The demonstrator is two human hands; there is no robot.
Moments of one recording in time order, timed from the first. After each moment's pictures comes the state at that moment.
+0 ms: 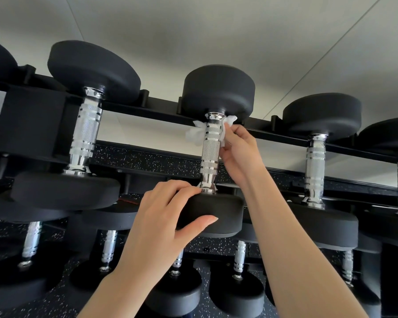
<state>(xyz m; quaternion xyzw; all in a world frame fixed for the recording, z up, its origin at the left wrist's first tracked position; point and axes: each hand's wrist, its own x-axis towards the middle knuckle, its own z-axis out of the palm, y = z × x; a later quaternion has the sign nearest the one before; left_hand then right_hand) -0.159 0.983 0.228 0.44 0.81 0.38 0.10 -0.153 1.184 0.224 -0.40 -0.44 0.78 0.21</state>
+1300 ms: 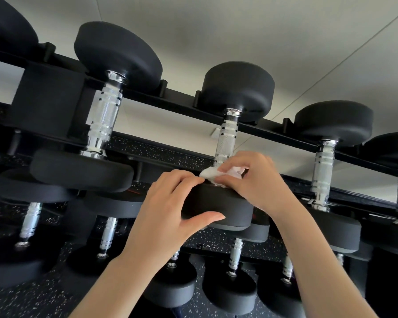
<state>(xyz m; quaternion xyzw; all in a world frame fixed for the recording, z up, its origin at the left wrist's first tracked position) -0.164 0.972 0.218 0.40 0.80 0.43 0.12 -0.107 1.152 0.260 -0.28 -0.89 0.35 -0.03</state>
